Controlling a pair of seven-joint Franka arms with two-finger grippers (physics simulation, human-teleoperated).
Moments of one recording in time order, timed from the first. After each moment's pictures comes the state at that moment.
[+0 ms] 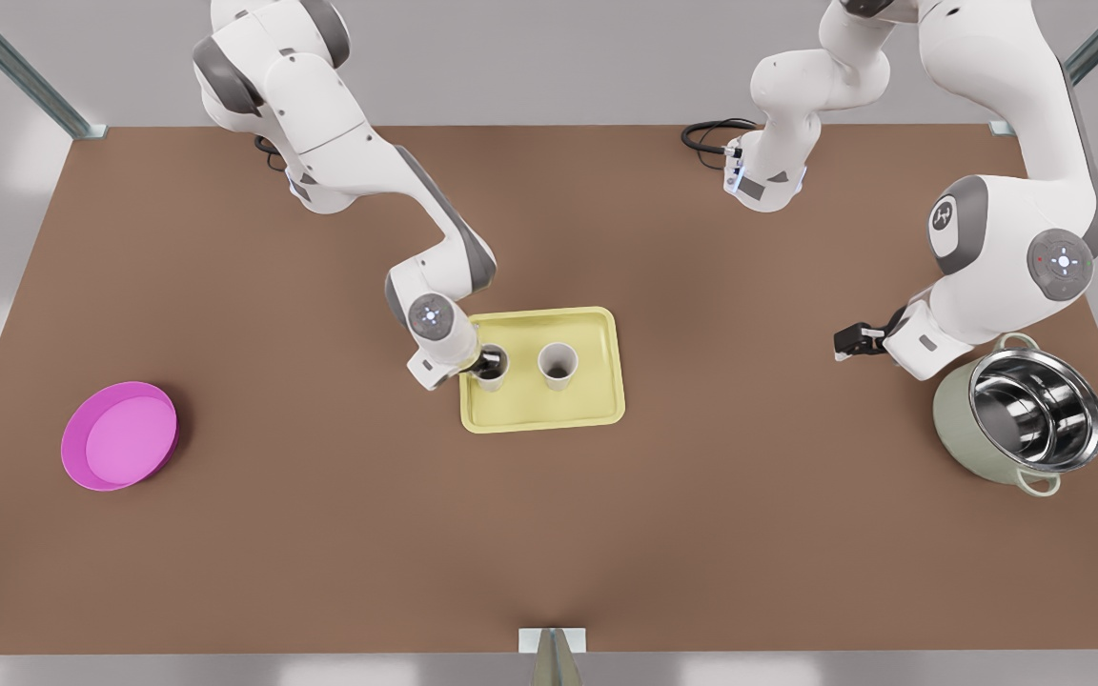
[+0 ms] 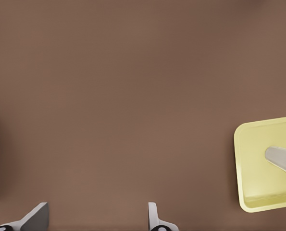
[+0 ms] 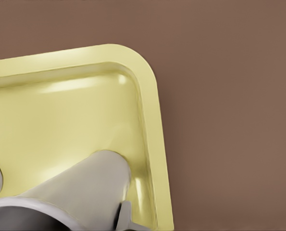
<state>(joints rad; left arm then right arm) 0.08 0.14 -0.14 -1.65 -0.06 1.70 0.01 0.64 0.52 -0.01 -1.90 0.21 2.37 0.53</state>
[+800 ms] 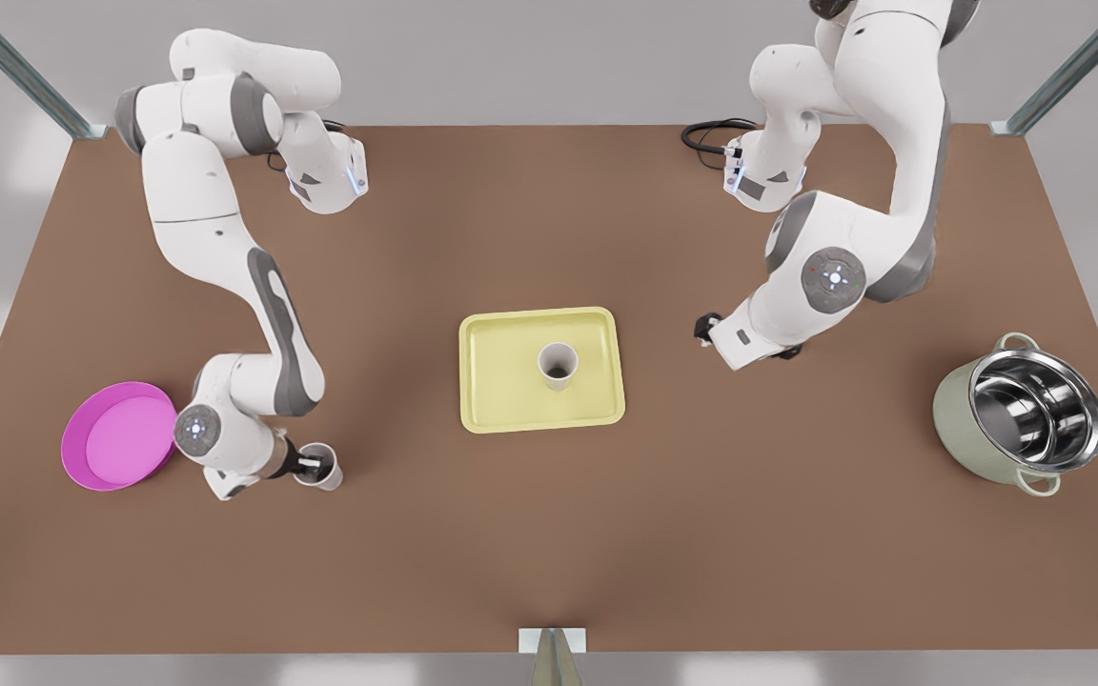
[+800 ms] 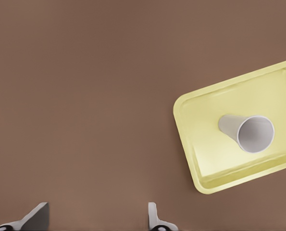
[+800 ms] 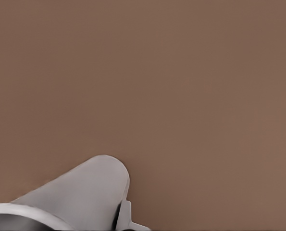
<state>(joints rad) -0.24 0.24 -0.16 -1.69 -0.06 1.78 -0.14 0.10 0.71 -0.02 -1.60 0.13 2.29 0.06</state>
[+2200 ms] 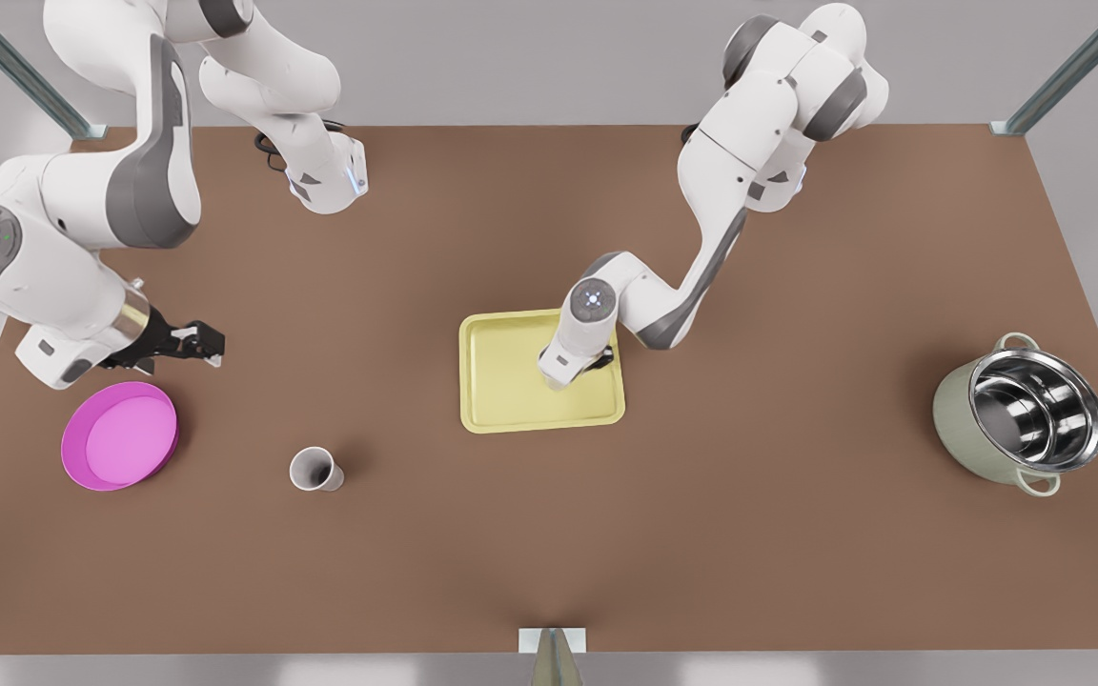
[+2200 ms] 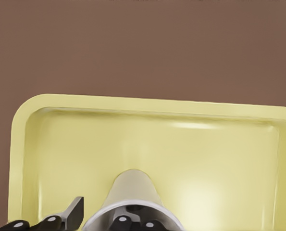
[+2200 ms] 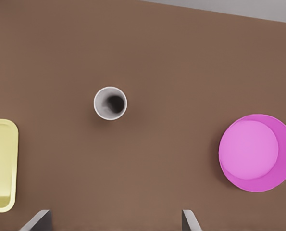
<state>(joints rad) -0.62 0.65 -0.15 -1.68 0.06 2.35 -0.90 -0.01 0.21 0.08 -1.39 -0.04 1.57 -0.06</state>
